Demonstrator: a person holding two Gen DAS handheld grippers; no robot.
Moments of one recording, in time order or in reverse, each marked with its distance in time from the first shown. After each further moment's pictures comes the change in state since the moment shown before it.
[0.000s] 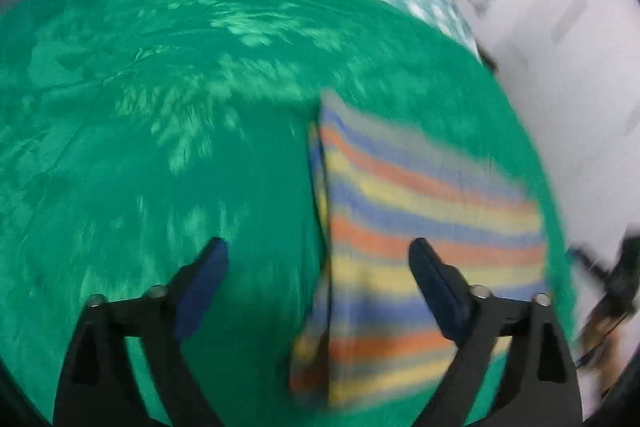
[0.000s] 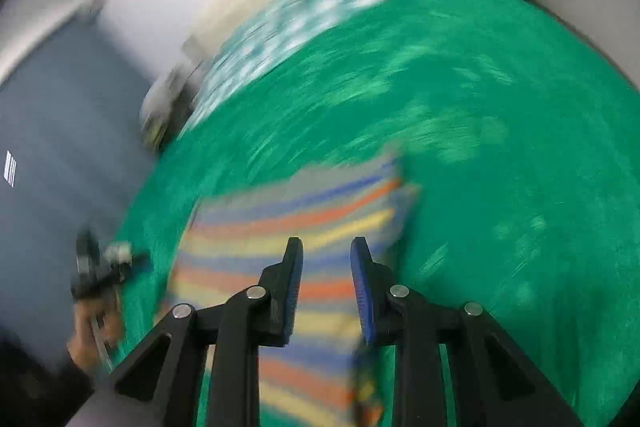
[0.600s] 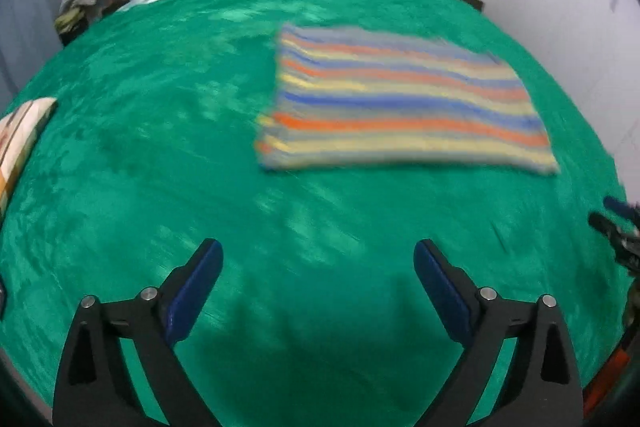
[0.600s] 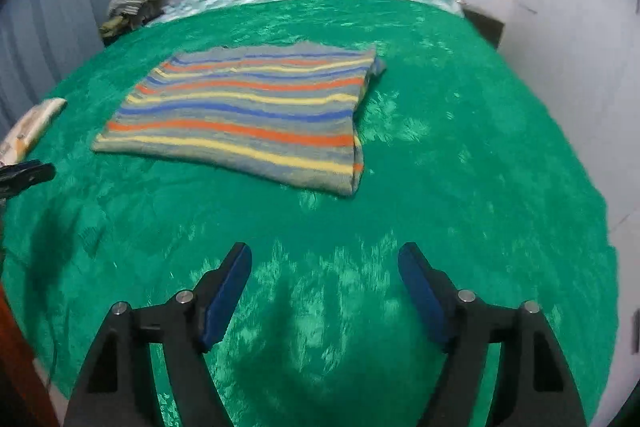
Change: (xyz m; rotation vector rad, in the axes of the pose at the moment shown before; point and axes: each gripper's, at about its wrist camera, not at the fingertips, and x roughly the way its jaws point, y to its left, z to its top) left arm -0.082 -0.078 -0.170 0.195 -0.026 0.170; right arm -0.050 0.079 -0.189 -0.280 0.048 -0.469
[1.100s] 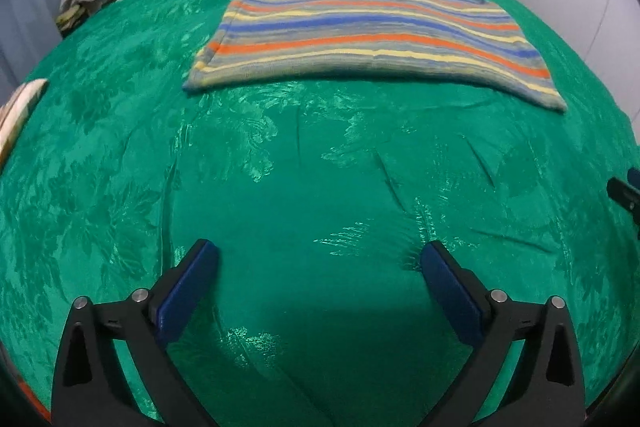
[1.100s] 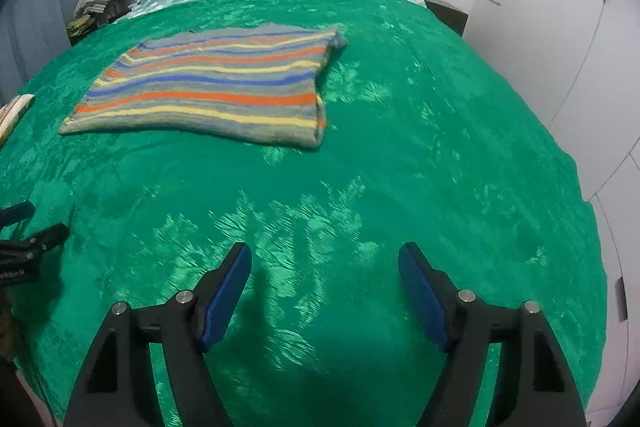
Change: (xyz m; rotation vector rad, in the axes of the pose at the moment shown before) left arm 0.032 -0.055 -0.044 0.002 0.039 0.059; right arm -0.001 -0.023 -0.028 0.049 0.015 -0.109
